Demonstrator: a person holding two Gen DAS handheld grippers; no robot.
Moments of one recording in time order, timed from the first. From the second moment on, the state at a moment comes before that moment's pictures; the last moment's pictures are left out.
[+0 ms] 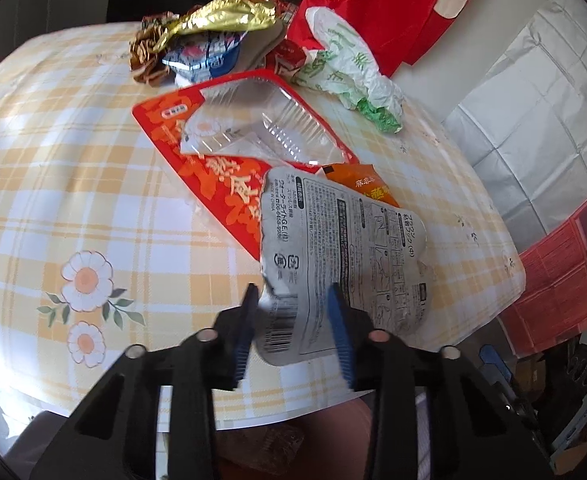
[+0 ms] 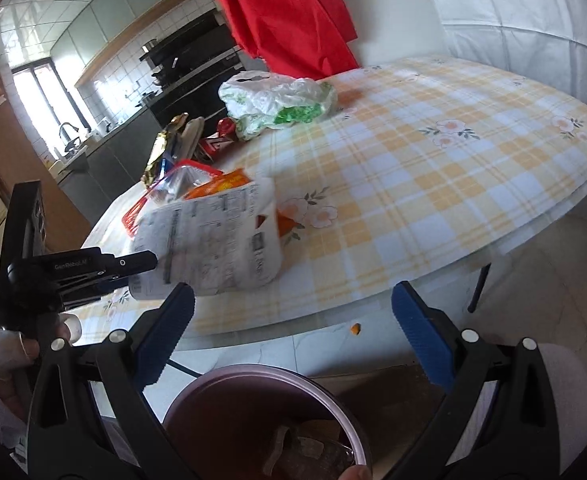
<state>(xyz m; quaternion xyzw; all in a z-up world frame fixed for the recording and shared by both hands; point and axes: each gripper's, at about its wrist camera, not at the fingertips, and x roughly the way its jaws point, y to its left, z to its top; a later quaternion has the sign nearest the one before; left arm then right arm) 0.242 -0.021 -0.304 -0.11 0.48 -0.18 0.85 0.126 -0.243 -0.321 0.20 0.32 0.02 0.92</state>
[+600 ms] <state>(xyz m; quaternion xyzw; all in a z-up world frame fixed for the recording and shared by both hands) 0.174 0.012 -0.189 -0.19 0.31 -0.26 0.90 0.131 -0.236 -0.324 0.18 0.33 0.02 0.93</state>
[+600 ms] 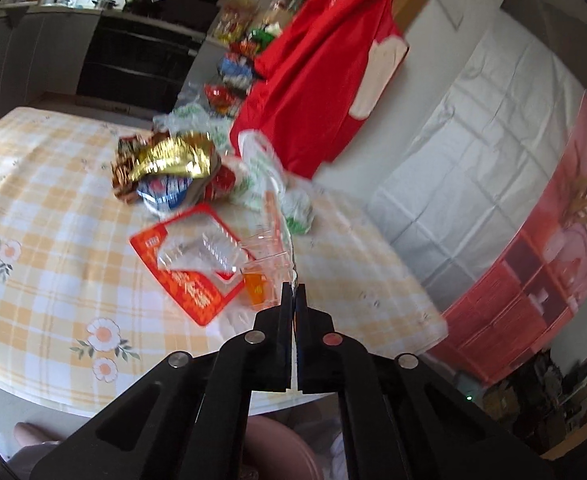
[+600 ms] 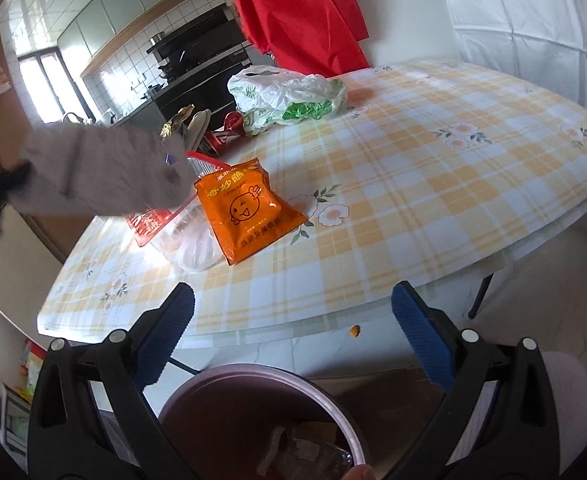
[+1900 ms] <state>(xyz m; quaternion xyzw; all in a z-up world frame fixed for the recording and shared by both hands) 0.105 0.106 -0.194 -0.24 0.25 -0.18 0.92 0.281 -0.192 -0.290 0.08 0.41 0.13 0.90</state>
